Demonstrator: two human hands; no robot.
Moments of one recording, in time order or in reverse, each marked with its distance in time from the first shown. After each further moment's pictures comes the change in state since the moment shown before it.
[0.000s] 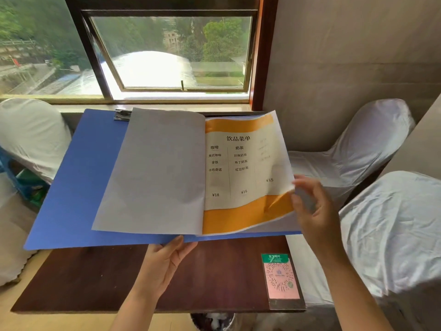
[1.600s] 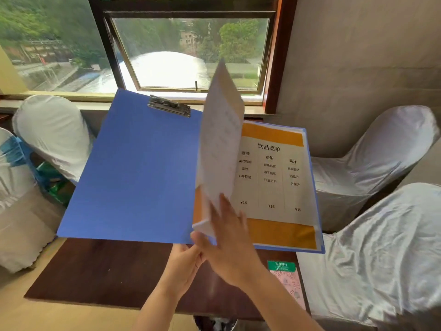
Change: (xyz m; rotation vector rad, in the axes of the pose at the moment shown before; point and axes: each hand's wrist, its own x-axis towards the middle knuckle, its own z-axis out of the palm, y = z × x) left_hand 0.003 -0.026 0.022 0.283 -0.033 0.031; right_hand -0.043 -0.036 0.120 -0.427 -0.610 -0.031
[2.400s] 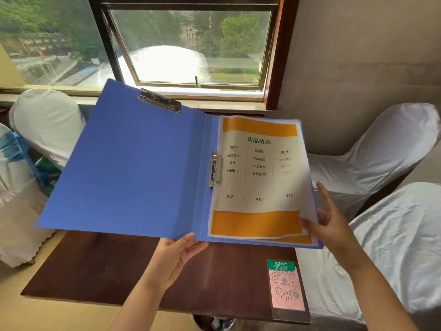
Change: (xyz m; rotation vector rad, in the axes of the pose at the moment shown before) left_hand 0.013 0.014 -0.022 -0.222 0.025 -0.109; right_hand -0.015 0.165 -0.093 0.780 0.146 0.312
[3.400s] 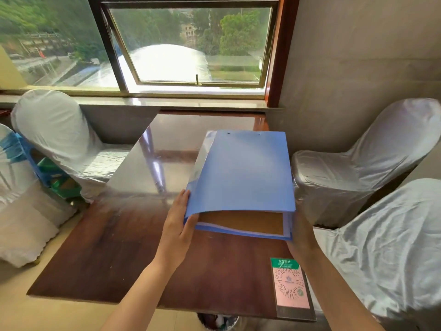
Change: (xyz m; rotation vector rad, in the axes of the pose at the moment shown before) left_hand 0.019 0.015 0.013 1.083 0.086 0.569; right_hand 0.016 0.012 0.079 0.372 0.139 0.168
